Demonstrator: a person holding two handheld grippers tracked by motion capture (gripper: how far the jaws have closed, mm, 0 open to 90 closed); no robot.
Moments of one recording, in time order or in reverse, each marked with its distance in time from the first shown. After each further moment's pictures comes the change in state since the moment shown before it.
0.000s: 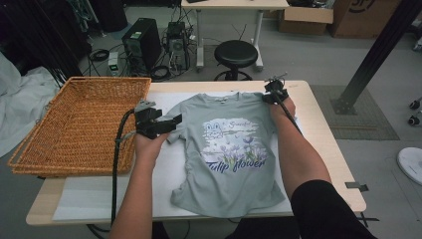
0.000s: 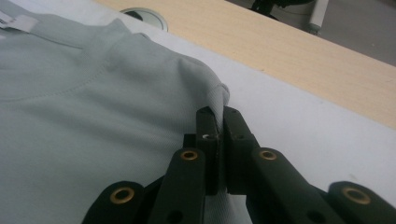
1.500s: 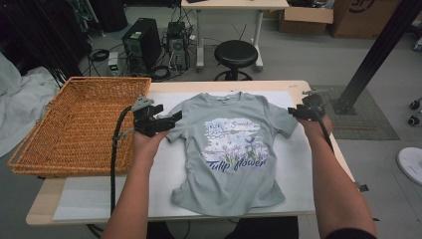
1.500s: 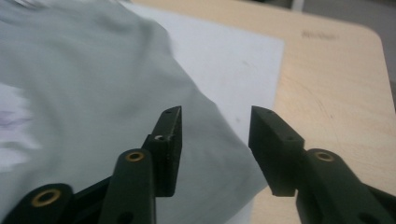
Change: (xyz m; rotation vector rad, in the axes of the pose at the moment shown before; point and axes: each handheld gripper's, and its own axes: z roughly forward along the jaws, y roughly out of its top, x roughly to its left) left arm -0.008 0.006 -0.012 -0.076 -0.081 0.073; right arm -0.041 -0.086 -0.106 -0.148 0.029 0.119
